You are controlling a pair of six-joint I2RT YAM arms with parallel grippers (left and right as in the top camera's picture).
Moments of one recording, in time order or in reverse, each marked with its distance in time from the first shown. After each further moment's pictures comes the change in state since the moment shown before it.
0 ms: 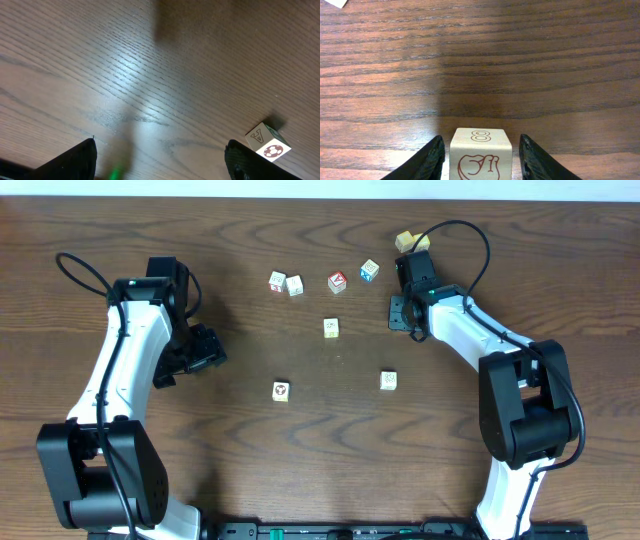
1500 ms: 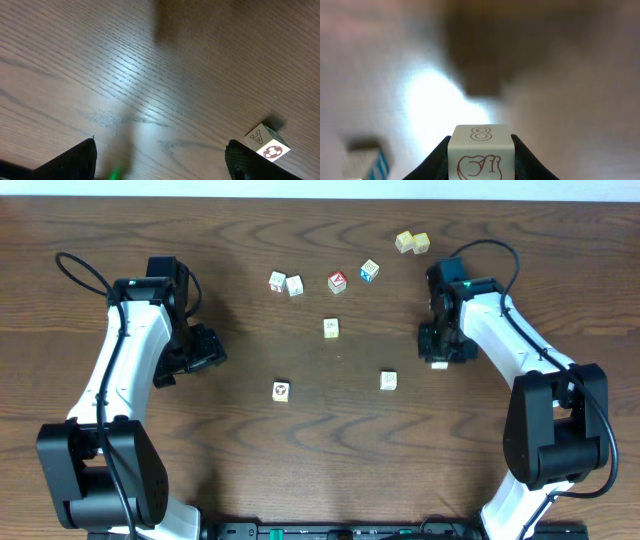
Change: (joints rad) left arm 0.000 0.000 0.000 0.005 0.000 0.000; right arm -0.092 -0.135 -0.003 -0.526 -0.084 -0.075
